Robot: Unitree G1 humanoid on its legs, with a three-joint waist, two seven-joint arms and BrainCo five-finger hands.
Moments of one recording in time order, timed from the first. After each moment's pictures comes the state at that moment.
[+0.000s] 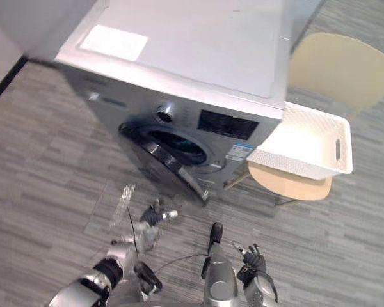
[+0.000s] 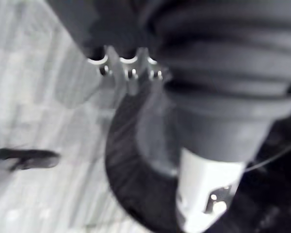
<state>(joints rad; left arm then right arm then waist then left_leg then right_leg) -0.37 0.09 -0.28 0.88 -0.51 -0.09 0.09 0.08 -0.04 -0.19 0.80 0.50 -0.09 -0.11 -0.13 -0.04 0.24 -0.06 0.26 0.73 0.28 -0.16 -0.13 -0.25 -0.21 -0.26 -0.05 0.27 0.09</state>
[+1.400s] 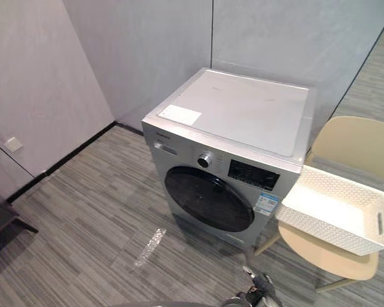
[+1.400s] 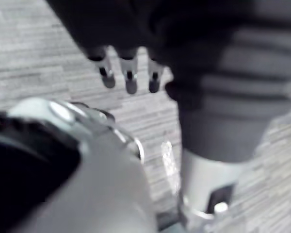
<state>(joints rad) 0.22 -0.03 0.38 1.08 -0.42 -0.06 0.08 0.04 -0.06 -0.25 1.04 0.42 -0.08 -0.08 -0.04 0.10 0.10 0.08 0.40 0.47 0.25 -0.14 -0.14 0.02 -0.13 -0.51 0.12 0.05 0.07</state>
